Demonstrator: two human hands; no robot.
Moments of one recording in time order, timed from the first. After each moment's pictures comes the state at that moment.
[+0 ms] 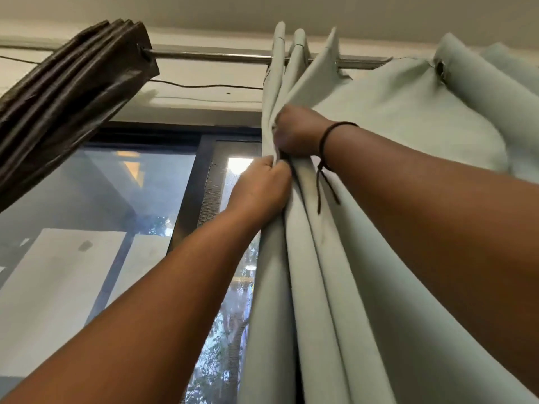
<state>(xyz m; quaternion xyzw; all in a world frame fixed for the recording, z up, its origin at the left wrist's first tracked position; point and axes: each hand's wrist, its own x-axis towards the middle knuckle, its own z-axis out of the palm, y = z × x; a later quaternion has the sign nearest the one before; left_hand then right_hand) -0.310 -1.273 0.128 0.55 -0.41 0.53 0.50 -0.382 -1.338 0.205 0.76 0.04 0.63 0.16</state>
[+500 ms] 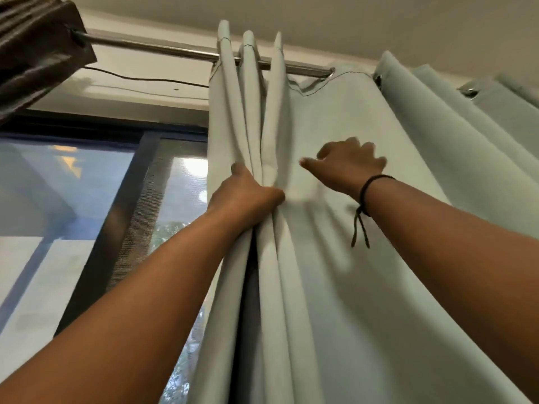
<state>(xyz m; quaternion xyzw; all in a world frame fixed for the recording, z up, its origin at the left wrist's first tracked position) -0.329 -1.352 0.129 0.65 -0.36 0.47 0.47 -0.401 -1.504 0.176 0.72 -0.12 0.69 -0.04</state>
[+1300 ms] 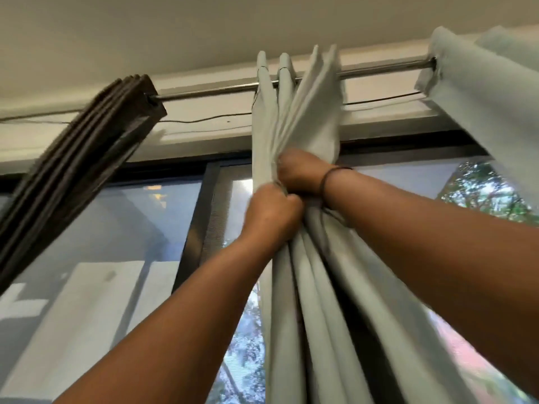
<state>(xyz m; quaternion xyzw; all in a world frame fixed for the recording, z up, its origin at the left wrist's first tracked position) -0.333 -1.316 0.118 0.61 -0.31 0.59 0.43 -0.363 -1.398 0.201 0.77 0.13 0.62 0.02</state>
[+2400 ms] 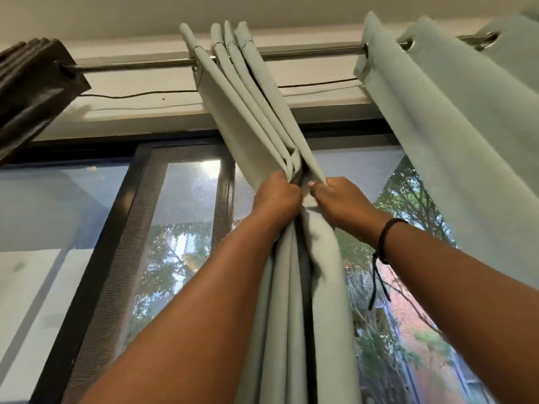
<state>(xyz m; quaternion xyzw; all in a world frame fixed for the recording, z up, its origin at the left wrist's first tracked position) -0.351 -1.498 0.134 0.63 -0.37 0.49 0.48 -0.381 -1.604 0.124 0.72 0.16 0.64 -0.22</state>
